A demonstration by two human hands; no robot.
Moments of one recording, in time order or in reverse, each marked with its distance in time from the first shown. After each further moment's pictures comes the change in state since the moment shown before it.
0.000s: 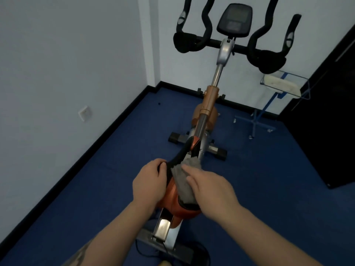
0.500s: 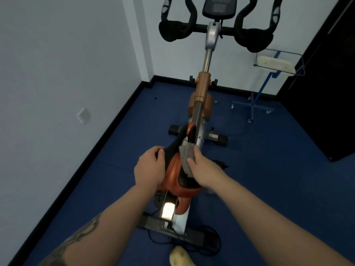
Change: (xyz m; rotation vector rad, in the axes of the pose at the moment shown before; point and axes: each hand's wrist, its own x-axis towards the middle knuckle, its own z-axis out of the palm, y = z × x) left_hand 0.001 0.001 0.000 -0.045 0.022 0.003; right_hand 0.012 0.001 0.012 0.332 -0.181 0.363
